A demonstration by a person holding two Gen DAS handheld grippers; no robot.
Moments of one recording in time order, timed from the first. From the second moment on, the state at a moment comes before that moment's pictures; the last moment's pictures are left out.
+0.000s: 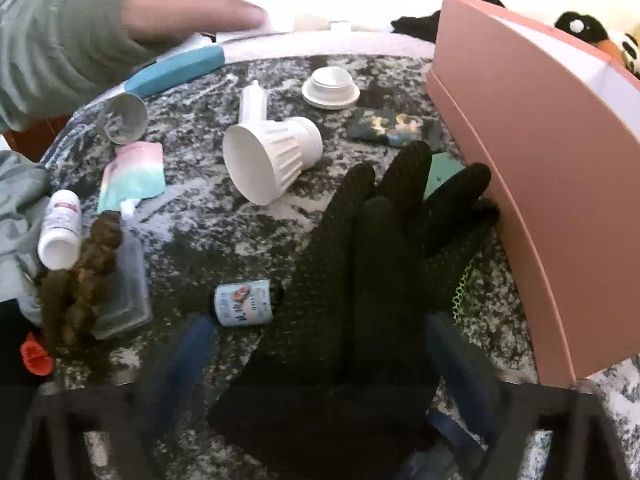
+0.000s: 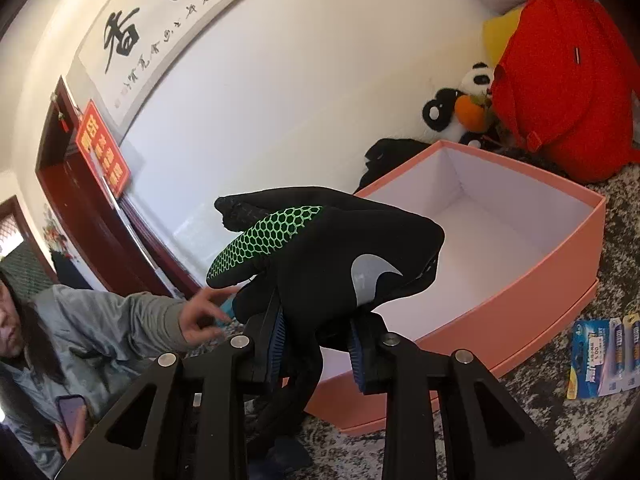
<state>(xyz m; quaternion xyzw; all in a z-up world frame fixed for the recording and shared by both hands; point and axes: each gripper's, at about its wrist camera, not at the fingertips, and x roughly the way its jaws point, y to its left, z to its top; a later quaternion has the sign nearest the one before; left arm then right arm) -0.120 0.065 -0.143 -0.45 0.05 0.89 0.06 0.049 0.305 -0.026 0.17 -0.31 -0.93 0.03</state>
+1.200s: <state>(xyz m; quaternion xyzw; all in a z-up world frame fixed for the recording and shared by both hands) -0.155 0.070 -0.135 -0.47 0.04 0.88 0.10 0.049 0.320 -0.031 0.19 -0.32 -0.93 0.01</state>
